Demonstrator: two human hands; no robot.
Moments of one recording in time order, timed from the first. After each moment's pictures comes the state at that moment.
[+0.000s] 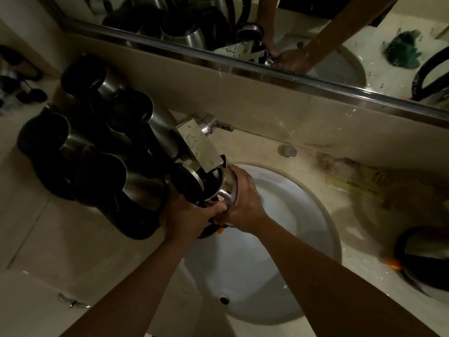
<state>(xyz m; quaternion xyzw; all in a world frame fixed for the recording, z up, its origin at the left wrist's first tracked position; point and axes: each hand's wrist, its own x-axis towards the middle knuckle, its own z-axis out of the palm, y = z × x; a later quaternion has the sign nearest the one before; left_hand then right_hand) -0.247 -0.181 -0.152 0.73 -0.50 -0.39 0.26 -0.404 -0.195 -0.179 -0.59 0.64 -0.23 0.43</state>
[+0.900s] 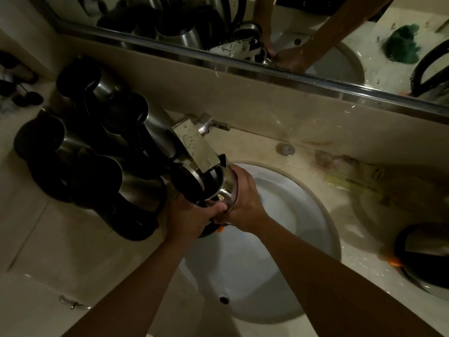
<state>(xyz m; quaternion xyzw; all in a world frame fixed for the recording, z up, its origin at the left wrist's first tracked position) -0.248 -0.180 -0.163 0.72 -0.50 -0.39 0.28 -0.408 -0.194 -0.183 -0.59 0.64 -0.24 0.43</state>
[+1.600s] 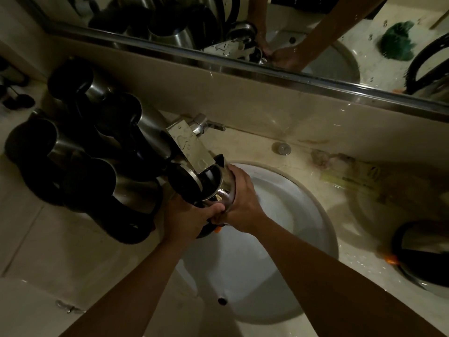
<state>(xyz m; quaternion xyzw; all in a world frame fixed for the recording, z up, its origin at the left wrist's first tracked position) -0.255 -0.183 -0.152 0.72 -0.53 -0.36 0.28 -0.412 -0.194 -0.178 -0.58 0.64 -0.25 0.45</state>
